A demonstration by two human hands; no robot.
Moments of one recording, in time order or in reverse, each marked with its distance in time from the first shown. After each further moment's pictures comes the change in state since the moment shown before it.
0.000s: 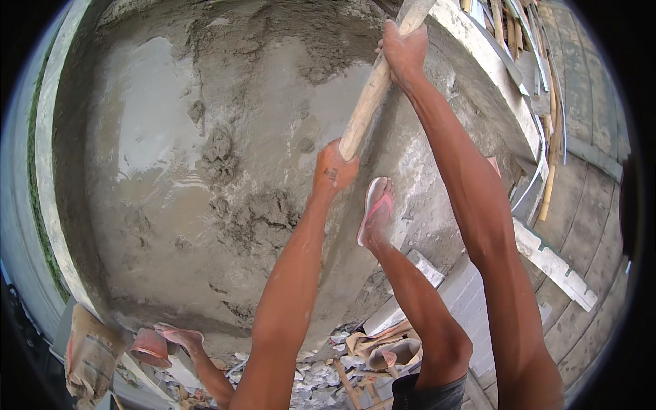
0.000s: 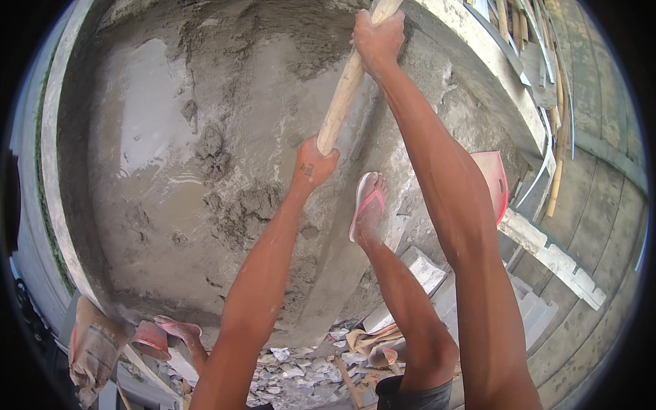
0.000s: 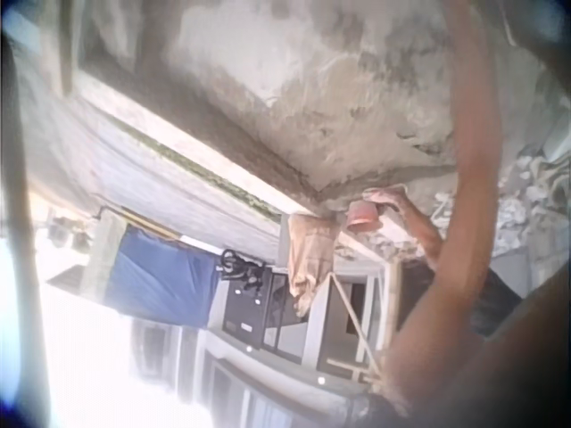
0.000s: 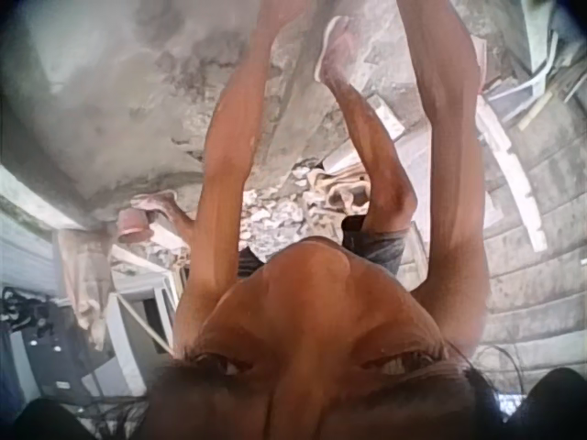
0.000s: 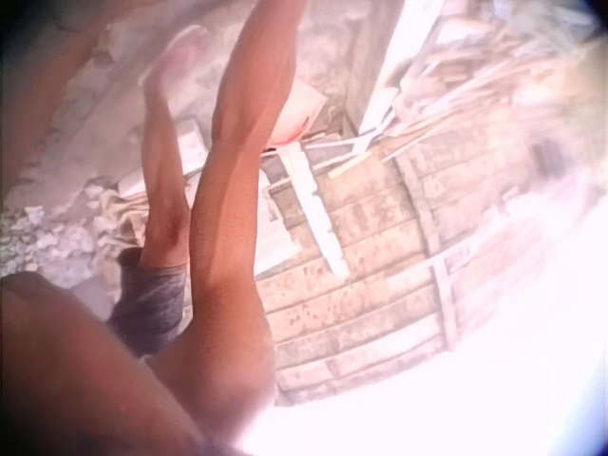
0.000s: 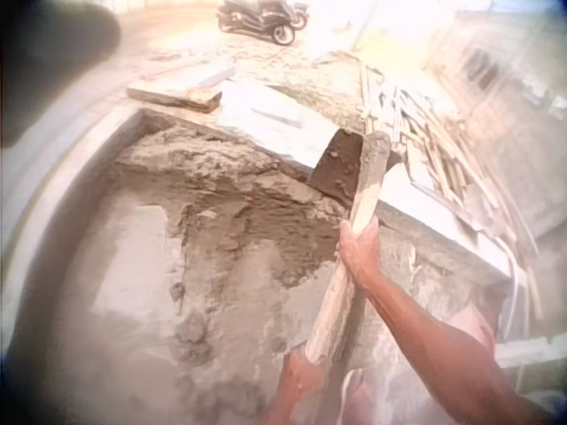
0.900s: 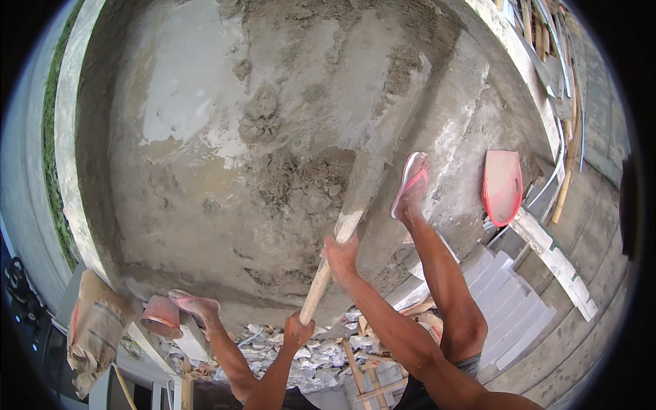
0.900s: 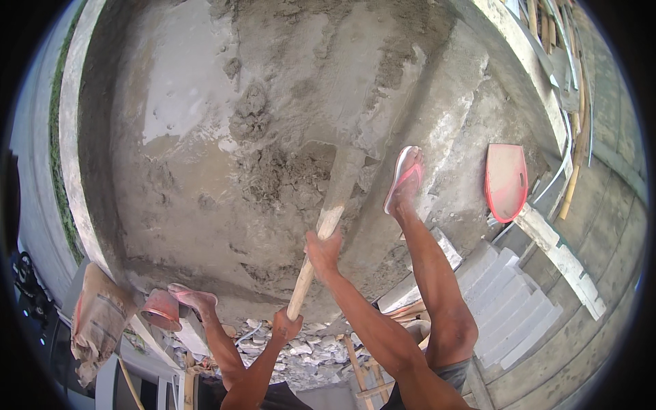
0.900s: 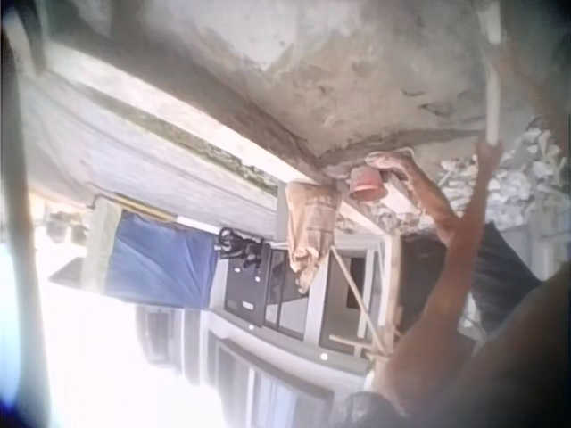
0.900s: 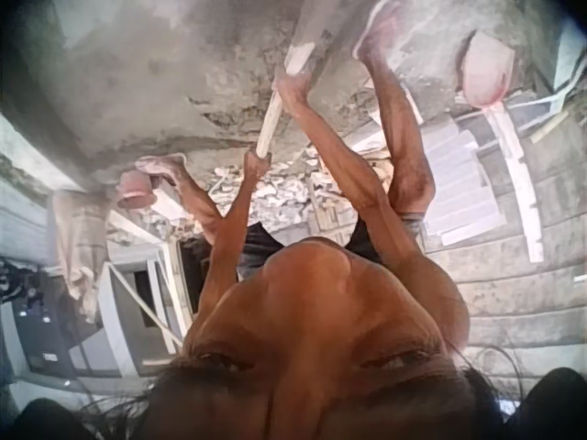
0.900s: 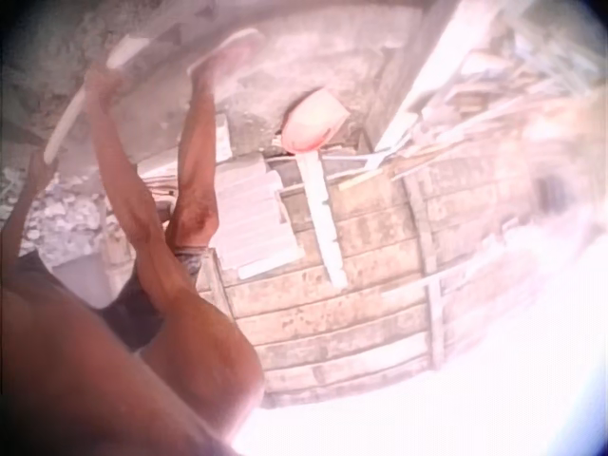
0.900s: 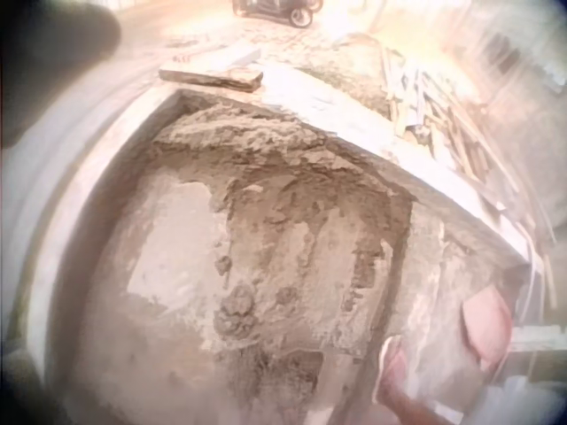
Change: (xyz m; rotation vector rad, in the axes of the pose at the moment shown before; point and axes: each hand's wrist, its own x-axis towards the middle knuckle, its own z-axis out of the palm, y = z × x) left_hand -0.474 -0.154 -0.134 0.216 -0.164 -0.701; right_hand -0.492 0.004 -0.023 0.051 -0.129 1.092
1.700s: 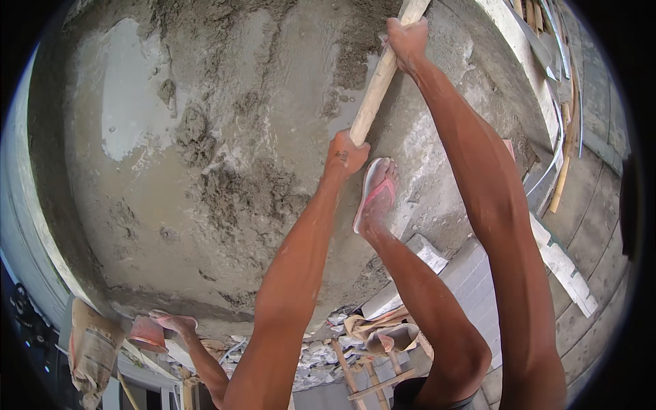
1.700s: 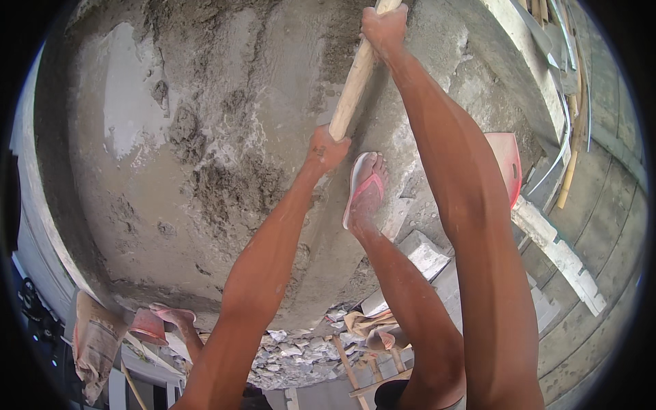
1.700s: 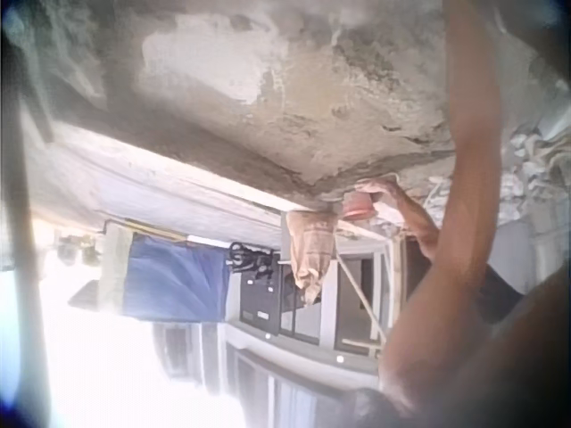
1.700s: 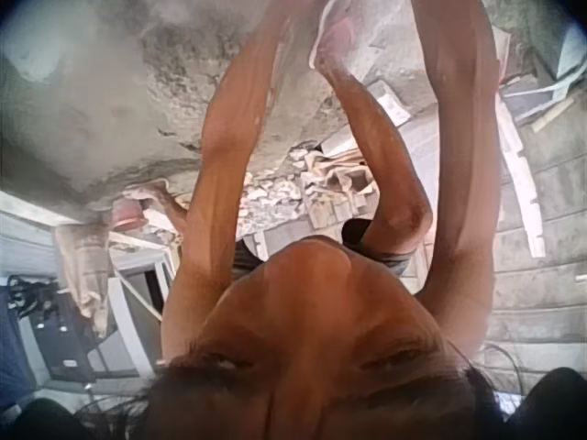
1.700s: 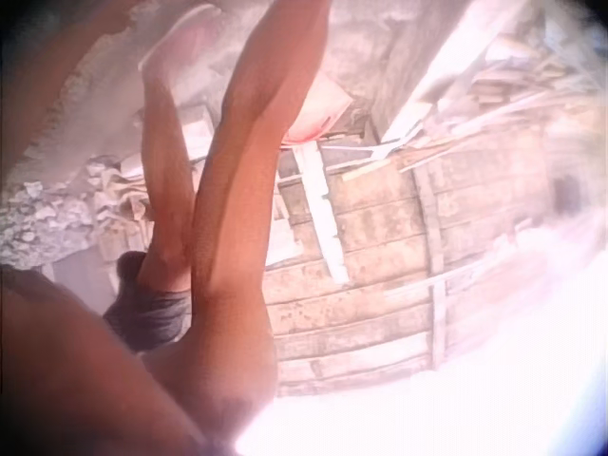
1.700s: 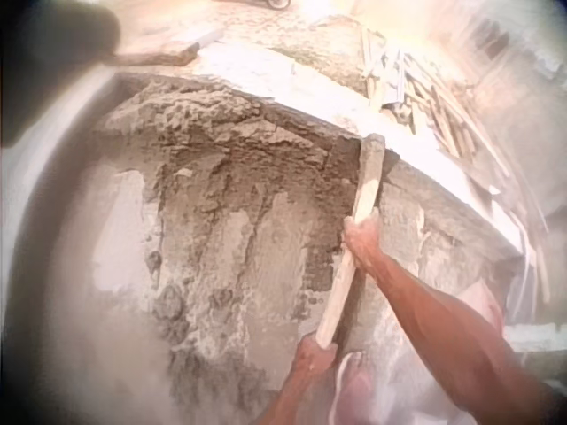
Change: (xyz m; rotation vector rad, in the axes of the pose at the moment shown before) left_hand 0.340 0.424 0.101 -0.142 -0.044 0.403; right_hand 0.363 -0.386 -0.065 -0.128 0.099 -0.940
